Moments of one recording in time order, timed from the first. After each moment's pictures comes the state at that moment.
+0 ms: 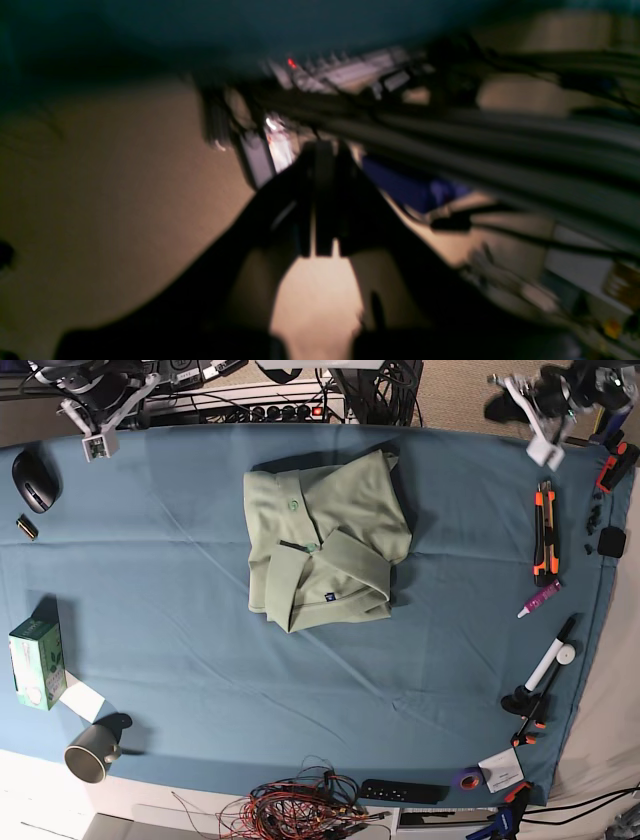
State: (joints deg) left arm 42.0 -17.1 -22.9 104.5 -52.8 -35.0 65.5; right arm -48.1 10.8 37.2 126.7 33.0 27.2 -63.6
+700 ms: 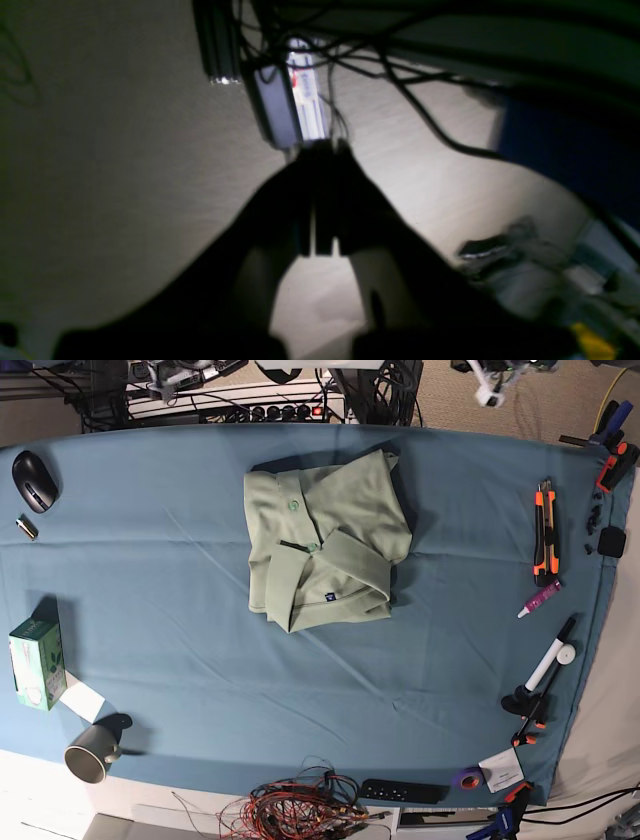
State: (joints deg) left arm 25.5 -15.6 0.7 49.6 -13.7 -36.7 16.9; right arm -21.4 14.8 16.1 36.4 19.7 27.0 -18.5
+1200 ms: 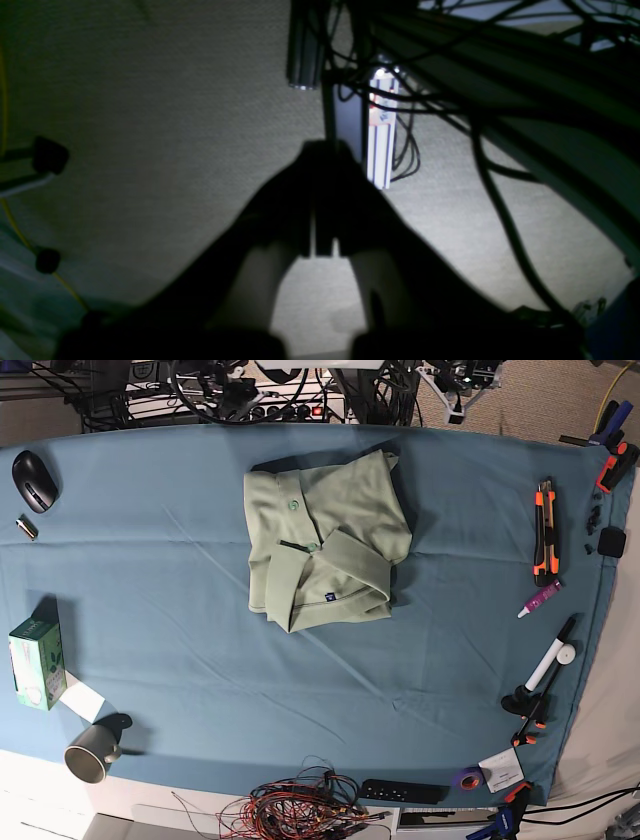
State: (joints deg) left arm 12.8 -5.6 6.4 30.7 -6.7 -9.0 10.8; right arm -3.8 7.3 9.5 16.3 1.4 19.1 -7.2
